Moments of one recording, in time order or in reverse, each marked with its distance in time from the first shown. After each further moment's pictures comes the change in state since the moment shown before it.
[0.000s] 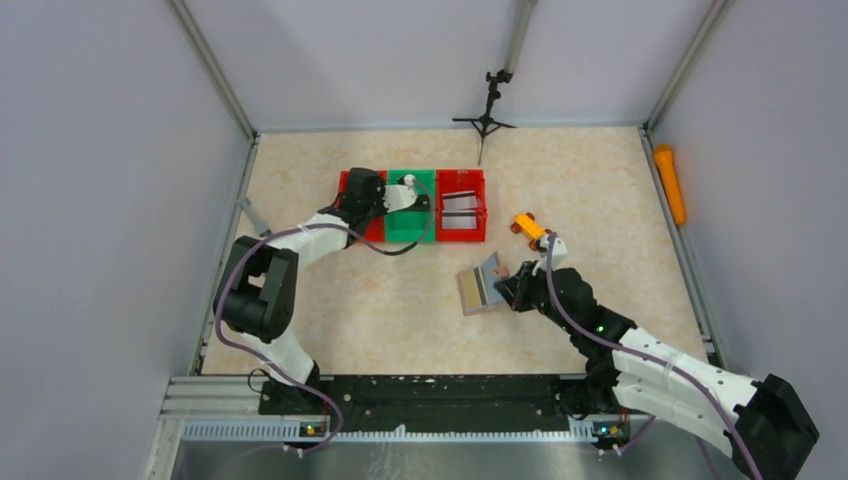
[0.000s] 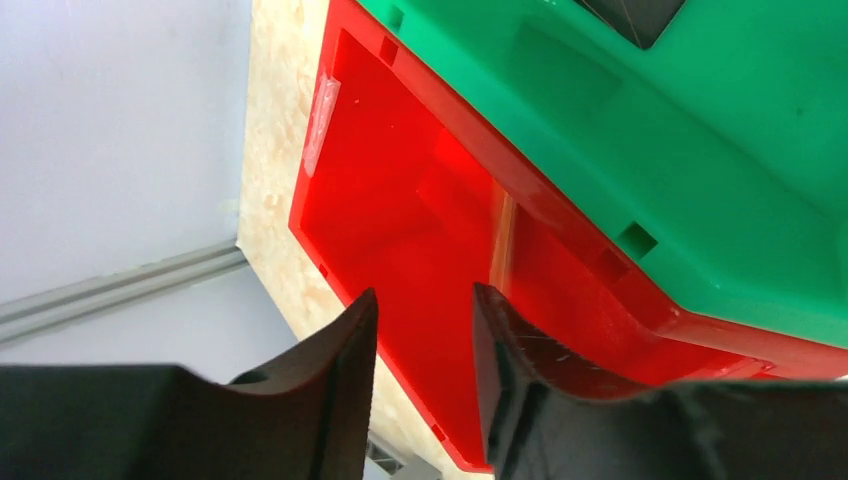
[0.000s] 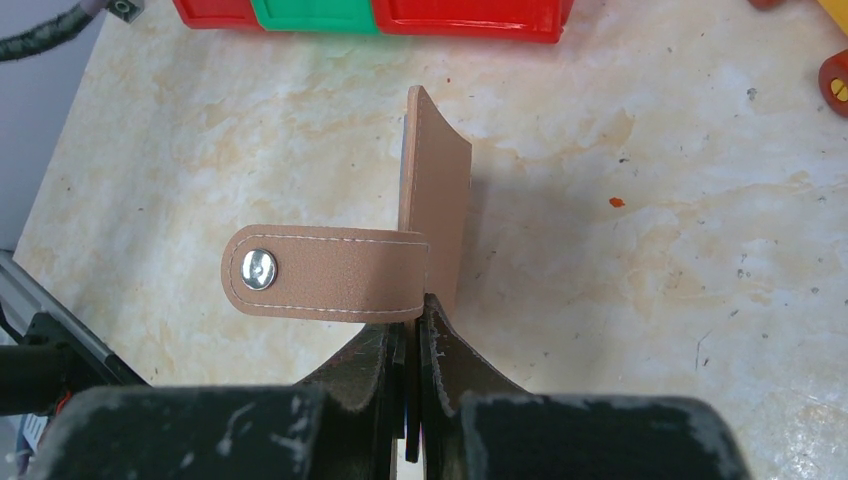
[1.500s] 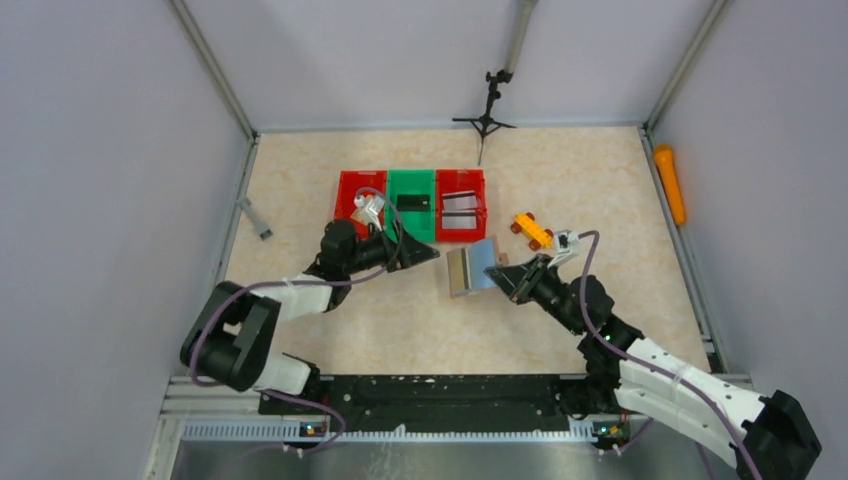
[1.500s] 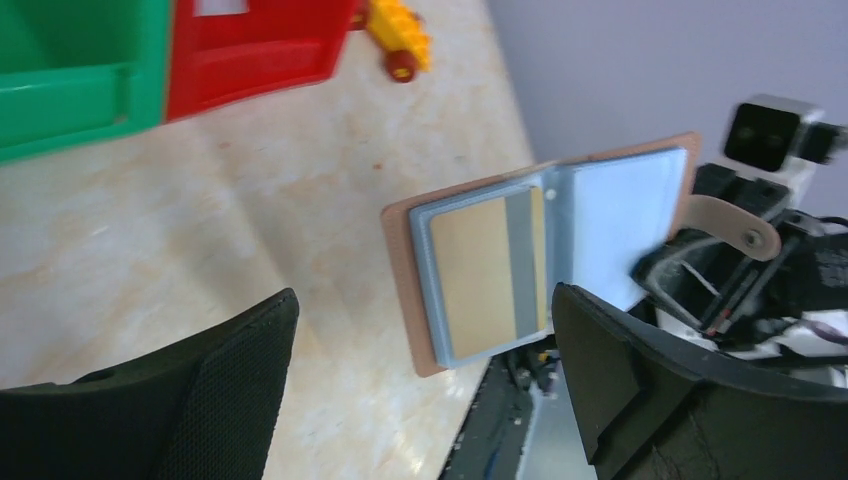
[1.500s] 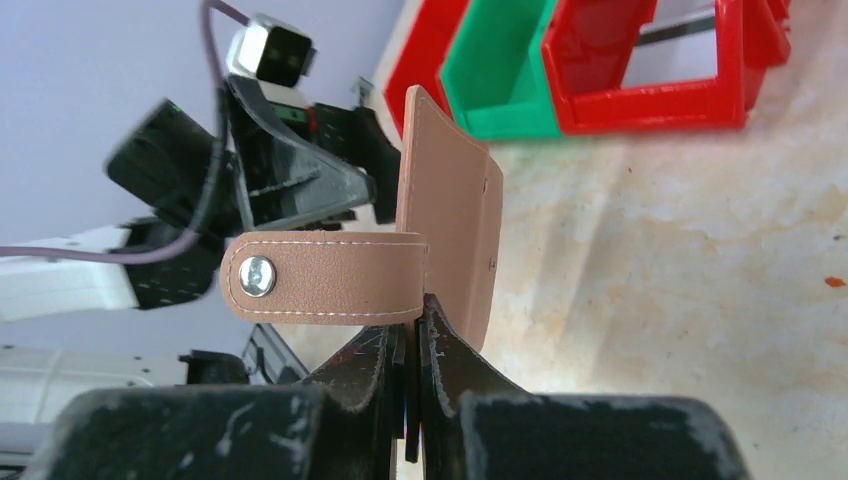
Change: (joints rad) left arm -0.039 -0.333 -0.527 0.544 0.842 -1.820; right arm 0.000 -0.083 -0.060 0.278 -0.083 0.269
